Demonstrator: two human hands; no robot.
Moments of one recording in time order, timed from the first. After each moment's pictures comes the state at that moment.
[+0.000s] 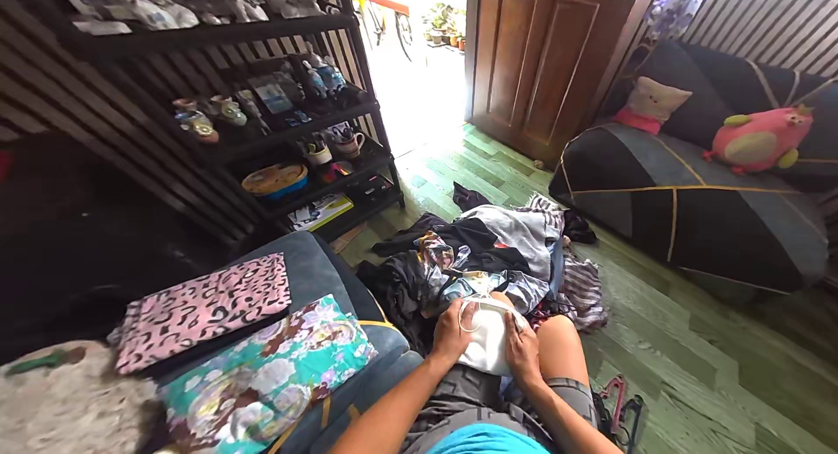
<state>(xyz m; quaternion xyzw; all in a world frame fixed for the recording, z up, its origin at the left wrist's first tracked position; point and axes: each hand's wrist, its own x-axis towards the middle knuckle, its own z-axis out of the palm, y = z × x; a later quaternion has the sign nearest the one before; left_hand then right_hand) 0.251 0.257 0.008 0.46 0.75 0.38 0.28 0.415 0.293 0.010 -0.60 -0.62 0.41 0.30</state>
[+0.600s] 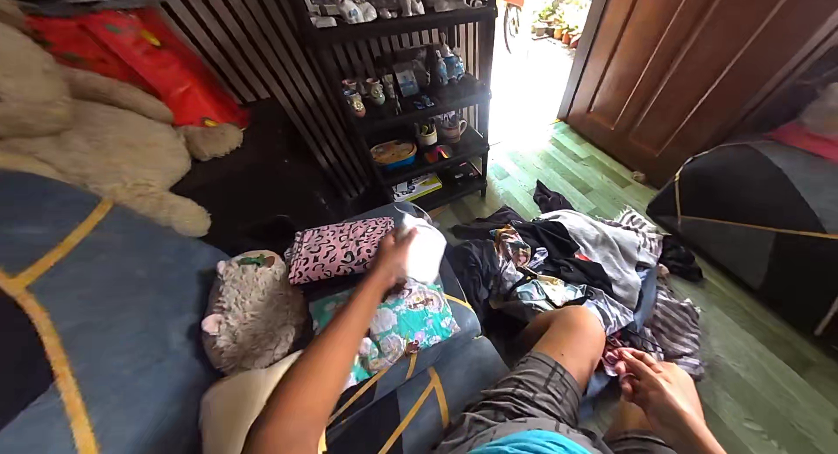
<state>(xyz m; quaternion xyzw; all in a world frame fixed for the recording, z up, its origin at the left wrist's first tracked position) -0.014 0.160 0.108 0.18 0.78 0.56 0.22 0.464 0.311 0.052 -0.54 -0.43 0.68 0.25</state>
